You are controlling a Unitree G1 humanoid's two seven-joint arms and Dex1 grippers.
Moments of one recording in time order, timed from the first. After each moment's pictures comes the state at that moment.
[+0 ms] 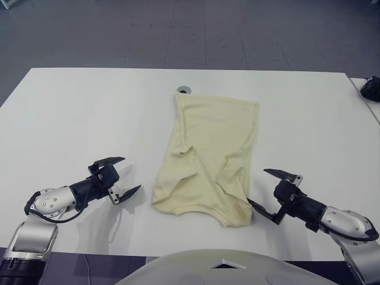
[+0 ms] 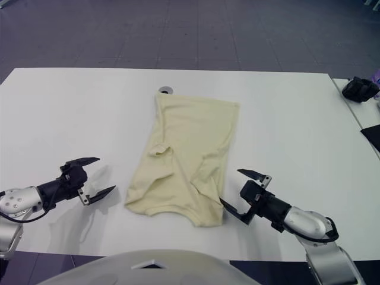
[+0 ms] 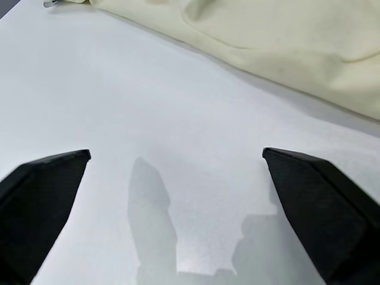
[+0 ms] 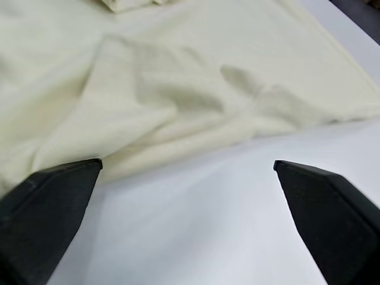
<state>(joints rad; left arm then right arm) 0.32 0.79 0.10 -0.17 -0.15 -0.01 -0.86 0.53 -0.74 -0.03 -0.56 0.14 0.15 0.67</state>
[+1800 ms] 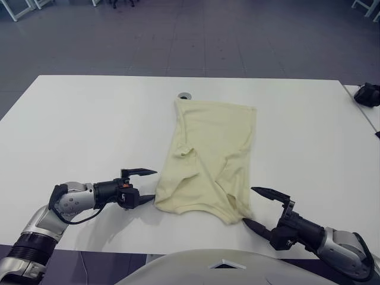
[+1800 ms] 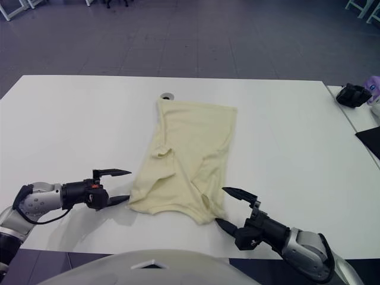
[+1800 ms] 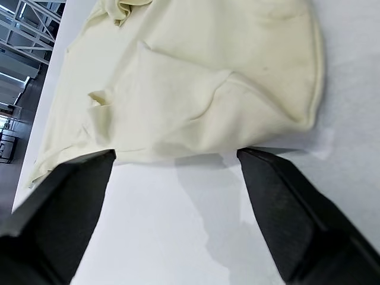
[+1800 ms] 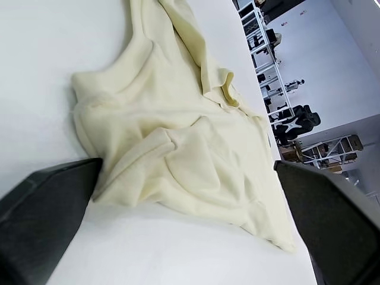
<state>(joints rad) 0.10 0.85 -0.20 0.15 0.13 -0.78 -0.83 0.63 -0.76 -0.01 -0.16 -0.44 -0.84 0.34</state>
